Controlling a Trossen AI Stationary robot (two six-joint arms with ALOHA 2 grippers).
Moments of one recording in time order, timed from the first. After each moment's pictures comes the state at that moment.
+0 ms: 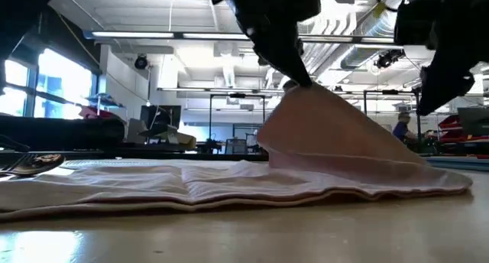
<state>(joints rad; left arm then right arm) 0.00 2.06 1.80 -0.73 0.16 0.37 0.45 1.15 0.61 -0.49 0.24 0.89</state>
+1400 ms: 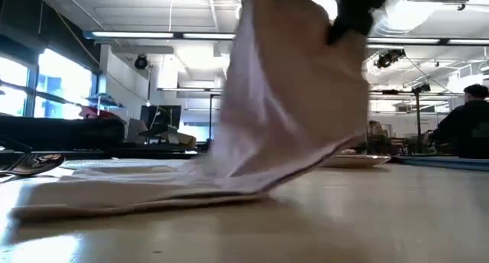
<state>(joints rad) -0.09 1.65 1.80 -0.88 -0.35 0.10 0.07 1.36 1.27 -0.84 0.15 0.37</state>
